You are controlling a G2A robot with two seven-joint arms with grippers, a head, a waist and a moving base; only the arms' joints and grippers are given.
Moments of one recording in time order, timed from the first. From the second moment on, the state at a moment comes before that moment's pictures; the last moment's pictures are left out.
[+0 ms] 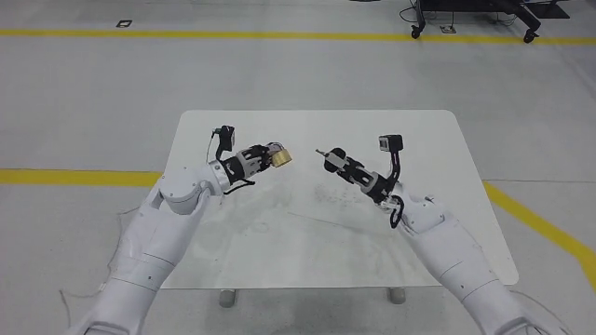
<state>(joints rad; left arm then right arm) 0.99 -1.23 -1.11 -1.19 -0.39 0.04 -0.76 -1.14 -1.18 1.00 -1.16 0.26 -0.84 0.48</state>
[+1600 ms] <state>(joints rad) 0.95 -1.29 -1.05 -1.17 -0.40 0.02 -0.52 -1.22 -1.30 0.89 -1.31 0.03 -0.45 -0.04</state>
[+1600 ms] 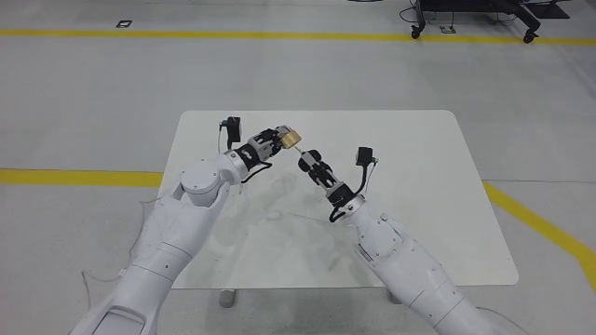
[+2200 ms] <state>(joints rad) 0.96 -1.29 -1.06 -1.18 -0.37 0.03 -0.53 -1.21 -1.33 0.90 -1.28 0.00 -0.43 -0.06</state>
